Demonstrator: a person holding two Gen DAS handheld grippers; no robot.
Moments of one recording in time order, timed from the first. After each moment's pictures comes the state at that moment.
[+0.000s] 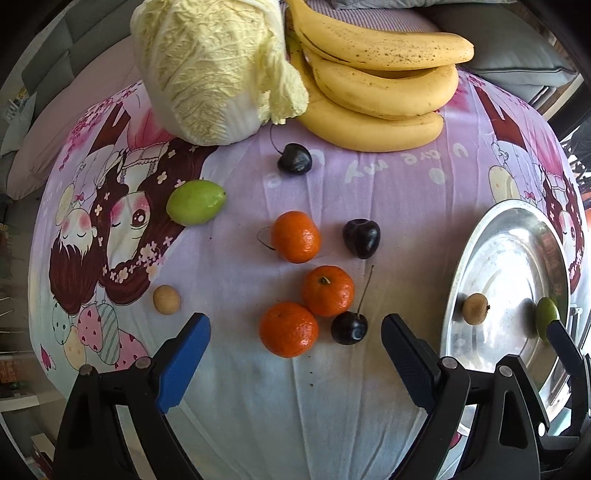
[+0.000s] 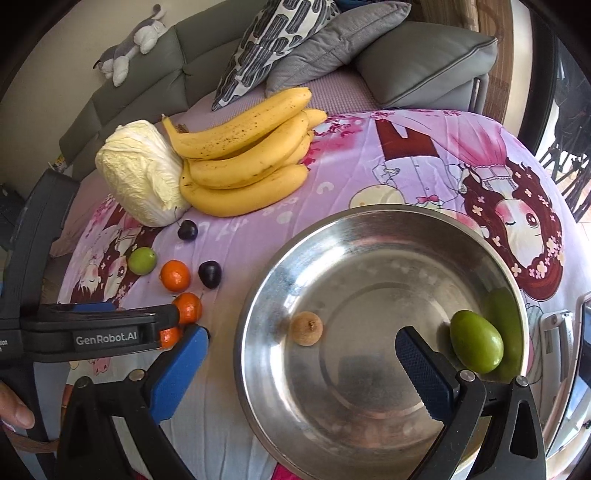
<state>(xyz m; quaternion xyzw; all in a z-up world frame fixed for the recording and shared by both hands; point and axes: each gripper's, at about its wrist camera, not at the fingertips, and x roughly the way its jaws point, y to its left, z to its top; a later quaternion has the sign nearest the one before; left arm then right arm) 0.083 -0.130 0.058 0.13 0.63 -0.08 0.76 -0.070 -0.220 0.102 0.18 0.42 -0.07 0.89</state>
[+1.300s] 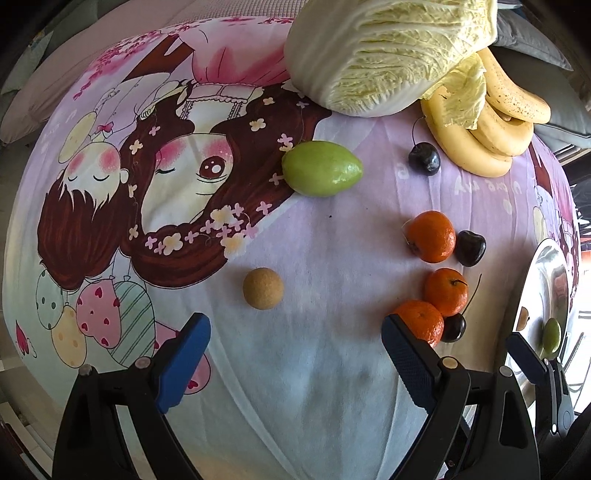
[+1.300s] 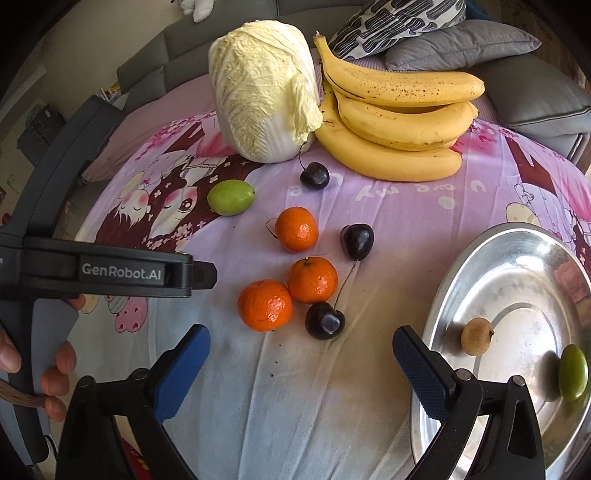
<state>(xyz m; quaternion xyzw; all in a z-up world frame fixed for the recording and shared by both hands) 0.119 -0.018 0.031 0.03 0.67 -0.07 0.74 -0.021 -0.104 0.083 0.08 0.45 0.04 0.89</state>
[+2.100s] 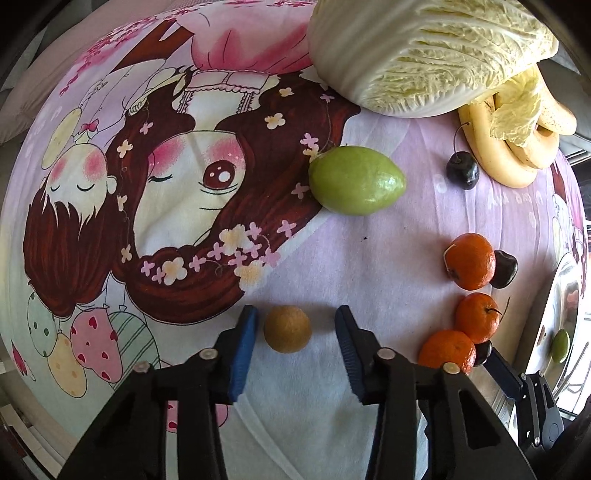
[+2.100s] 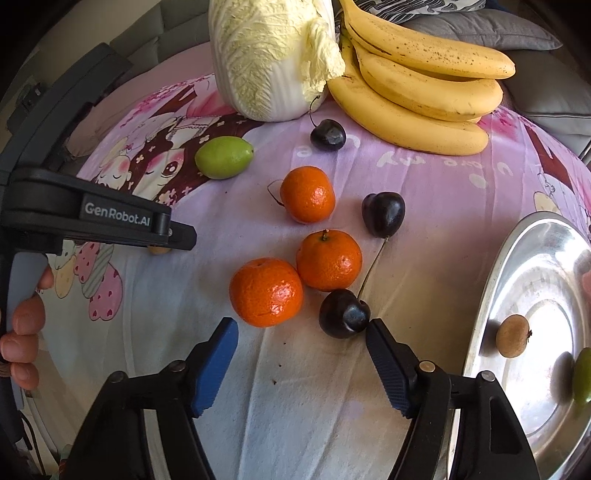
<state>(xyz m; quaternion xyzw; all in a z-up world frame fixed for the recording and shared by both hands) 0.160 -0.003 -0.002 0.04 0.68 -0.08 0.73 0.003 -0.084 0.047 0.06 0.50 0.03 0.86</state>
